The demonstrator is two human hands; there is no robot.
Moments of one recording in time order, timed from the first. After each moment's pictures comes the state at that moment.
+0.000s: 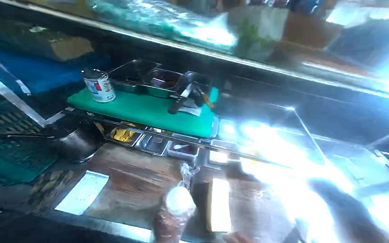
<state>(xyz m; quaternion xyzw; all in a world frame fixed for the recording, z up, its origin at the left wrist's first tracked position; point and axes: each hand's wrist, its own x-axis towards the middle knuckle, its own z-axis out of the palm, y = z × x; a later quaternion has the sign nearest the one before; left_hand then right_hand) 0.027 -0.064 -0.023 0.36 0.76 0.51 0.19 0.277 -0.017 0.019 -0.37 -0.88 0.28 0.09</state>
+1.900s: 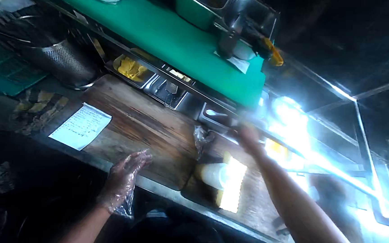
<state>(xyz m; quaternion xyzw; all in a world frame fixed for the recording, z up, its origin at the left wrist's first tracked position) -0.116 -0.130 -0.114 0.17 0.69 0.60 0.36 0.129 0.251 -0.076 -0.40 -0.89 0.16 -0.14</state>
